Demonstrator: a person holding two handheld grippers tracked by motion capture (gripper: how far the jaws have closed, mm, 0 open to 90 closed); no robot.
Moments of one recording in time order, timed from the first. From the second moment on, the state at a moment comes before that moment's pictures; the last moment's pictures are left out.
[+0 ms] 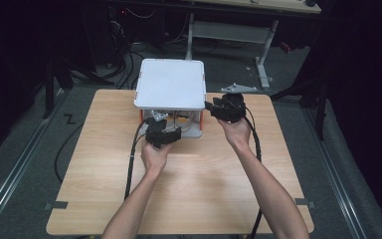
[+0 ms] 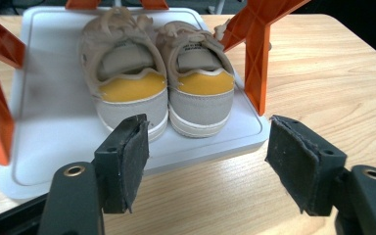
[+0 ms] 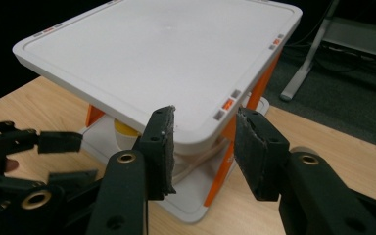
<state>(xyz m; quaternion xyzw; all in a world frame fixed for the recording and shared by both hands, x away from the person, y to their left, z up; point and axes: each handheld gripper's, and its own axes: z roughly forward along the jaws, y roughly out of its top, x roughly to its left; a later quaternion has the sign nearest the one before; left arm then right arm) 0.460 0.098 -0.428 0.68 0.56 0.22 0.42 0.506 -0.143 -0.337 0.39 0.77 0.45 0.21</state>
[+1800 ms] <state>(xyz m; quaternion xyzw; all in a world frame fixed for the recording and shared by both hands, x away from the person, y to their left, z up) 0.369 0.186 -0.482 0.72 0.55 0.24 0.35 0.410 -0.301 -0.484 0.51 0.75 0.37 0.21</state>
